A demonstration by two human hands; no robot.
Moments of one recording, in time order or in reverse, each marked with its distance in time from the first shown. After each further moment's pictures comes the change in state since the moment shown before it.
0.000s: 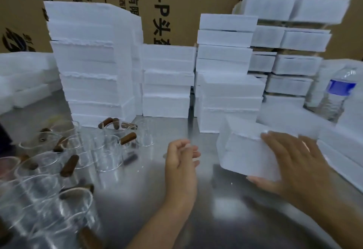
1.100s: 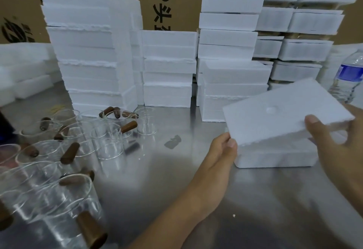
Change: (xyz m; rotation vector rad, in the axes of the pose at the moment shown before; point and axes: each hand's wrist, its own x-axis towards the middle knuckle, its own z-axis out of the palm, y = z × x) left_hand -0.030 -0.001 0.012 0.223 -0.631 -0.135; right_hand 0.003 0.008 -0.024 0.796 0.220 0.980
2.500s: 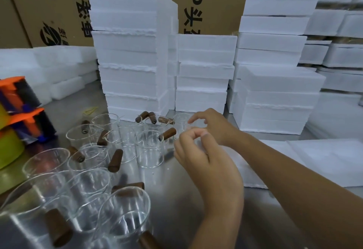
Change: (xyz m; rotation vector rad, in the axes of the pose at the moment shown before) left_hand 0.001 0.033 -0.053 -0.124 1.102 0.221; right_hand -0.013 -0.052 0.255 -0.255 -1.048 -0.275
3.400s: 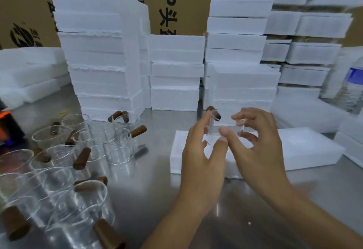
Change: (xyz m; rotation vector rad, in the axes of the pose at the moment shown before) left_hand -0.034 0.003 0.005 0.086 -0.676 0.097; right_hand -0.154 -0.006 -0.039 0.388 0.792 -0.021
